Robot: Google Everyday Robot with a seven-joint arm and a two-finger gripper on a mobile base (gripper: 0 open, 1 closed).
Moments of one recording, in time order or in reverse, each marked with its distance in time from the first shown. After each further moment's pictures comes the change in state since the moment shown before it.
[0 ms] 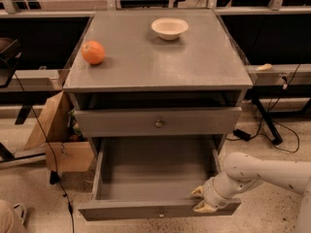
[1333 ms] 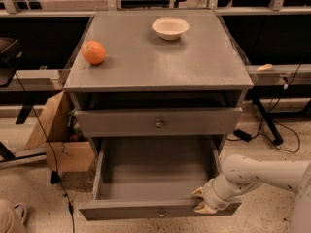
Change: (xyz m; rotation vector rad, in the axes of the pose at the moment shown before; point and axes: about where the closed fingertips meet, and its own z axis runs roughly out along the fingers) arm 0.008 0.000 0.002 0.028 0.055 0.032
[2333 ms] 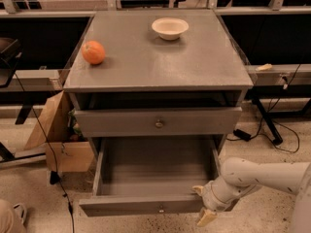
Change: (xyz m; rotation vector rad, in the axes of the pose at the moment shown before) arm 0.004 0.008 0.006 0.010 0.012 0.010
